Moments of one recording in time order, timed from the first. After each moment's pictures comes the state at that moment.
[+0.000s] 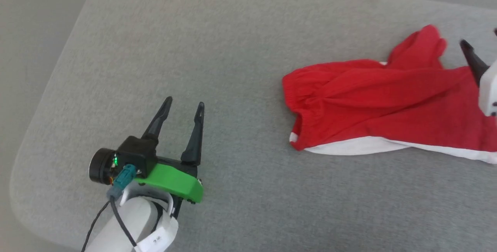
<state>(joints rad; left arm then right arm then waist) -0.28 0.36 -0.52 0.03 -0.47 0.19 -0.26 -0.70 -0.65 0.31 0.49 0.38 0.13 0.22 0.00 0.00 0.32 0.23</state>
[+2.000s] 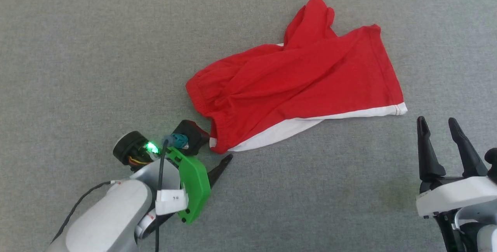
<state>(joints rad) -0.47 0.54 -0.79 0.03 -0.58 -0.11 0.35 -0.01 -0.05 -0.15 -0.13 0.24 0.13 0.03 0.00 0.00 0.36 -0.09</state>
